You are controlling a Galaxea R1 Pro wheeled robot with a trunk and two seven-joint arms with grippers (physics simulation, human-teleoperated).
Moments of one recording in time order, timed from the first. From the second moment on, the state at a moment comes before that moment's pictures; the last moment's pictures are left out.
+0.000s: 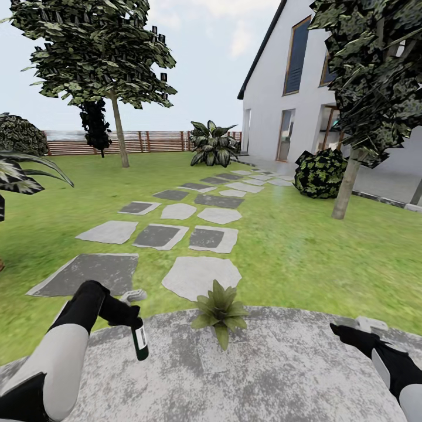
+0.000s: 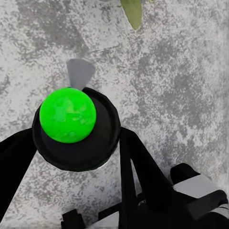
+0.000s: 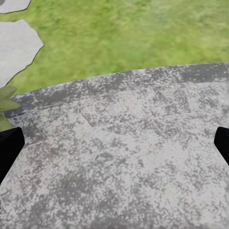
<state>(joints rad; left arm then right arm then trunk) -0.85 0.06 0.49 -0.65 -1.01 0.94 -1.15 -0.63 -0.32 -0.46 -0.40 0.11 0.11 0.27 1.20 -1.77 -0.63</state>
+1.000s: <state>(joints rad) -0.85 0.05 0.08 -0.51 -0.99 0.98 -1.16 -0.63 -0.32 -0.46 -0.36 0.11 0.12 0.27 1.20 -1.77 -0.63</state>
